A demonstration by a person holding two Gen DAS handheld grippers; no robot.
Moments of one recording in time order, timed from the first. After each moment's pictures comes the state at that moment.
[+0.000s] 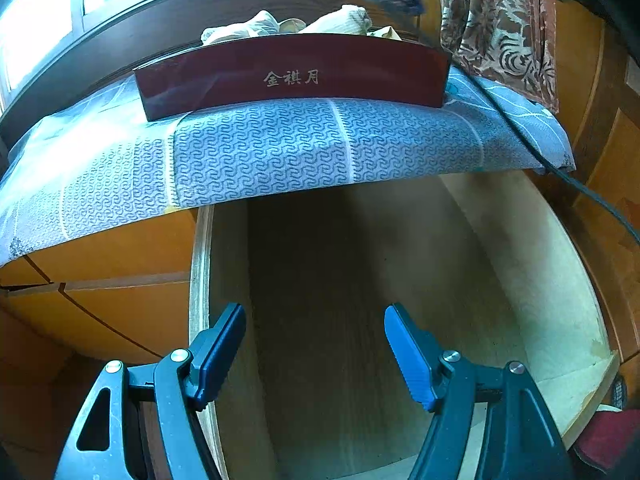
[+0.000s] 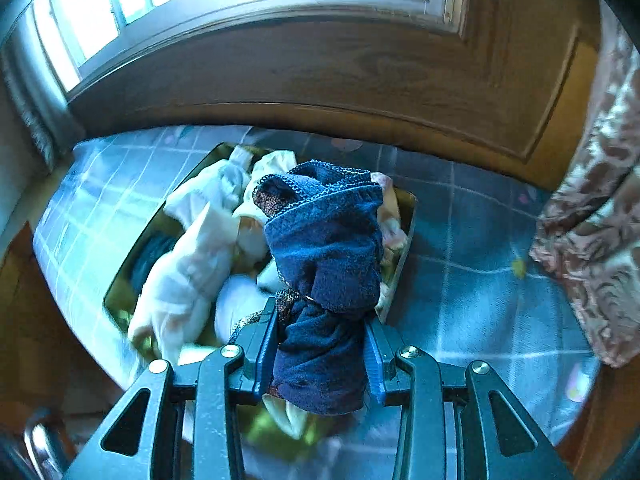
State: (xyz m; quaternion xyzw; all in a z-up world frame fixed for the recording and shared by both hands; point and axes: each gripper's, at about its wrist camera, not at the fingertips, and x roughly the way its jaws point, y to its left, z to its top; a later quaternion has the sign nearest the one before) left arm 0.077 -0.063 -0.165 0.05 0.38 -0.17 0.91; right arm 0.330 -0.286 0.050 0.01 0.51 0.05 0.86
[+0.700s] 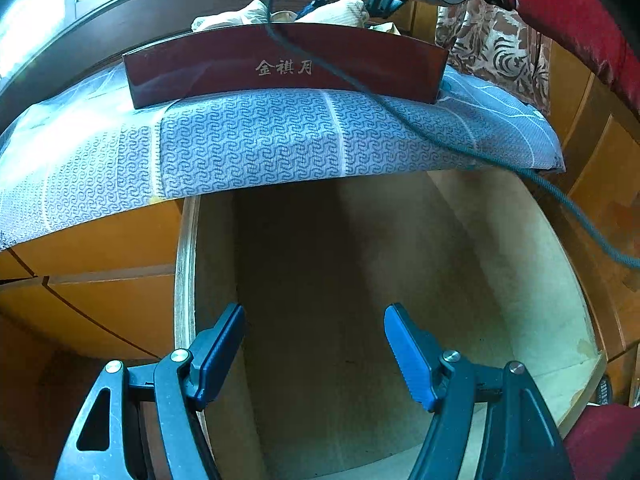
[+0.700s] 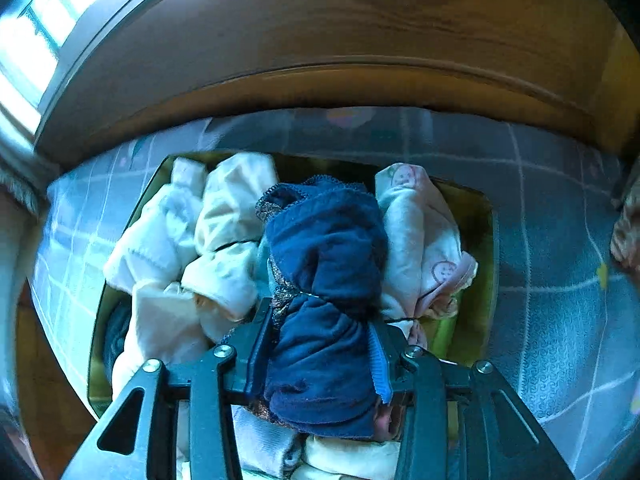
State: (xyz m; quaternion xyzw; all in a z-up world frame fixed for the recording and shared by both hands) left arm 0.081 -0.056 -0.167 0.03 0.40 -0.20 0.90; right arm 0.423 -0.290 -0.019 0.11 0.55 0.03 0.83
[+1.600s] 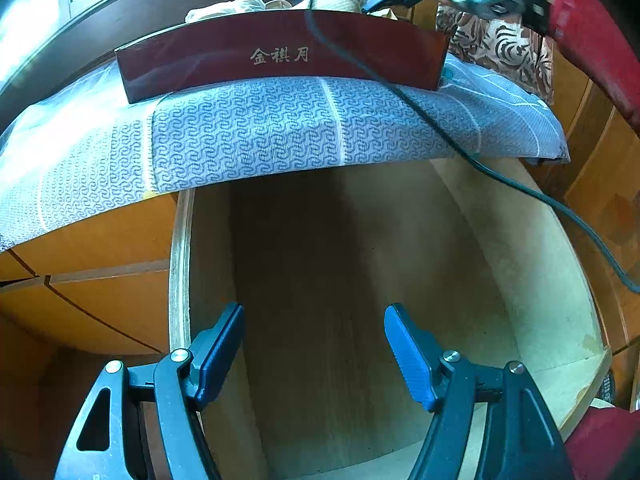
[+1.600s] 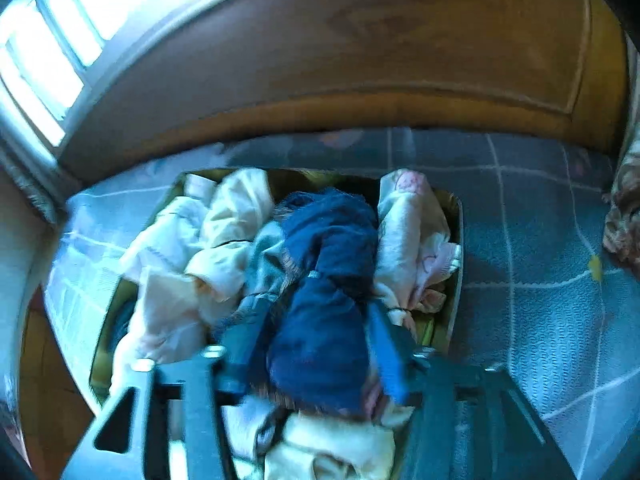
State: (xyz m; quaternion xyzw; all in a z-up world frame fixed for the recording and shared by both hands) left arm 0.089 -0.068 -0.170 0.04 0.41 -0.19 0.89; right arm 0.366 -0.320 -0.006 0.11 0.48 0.06 0.87
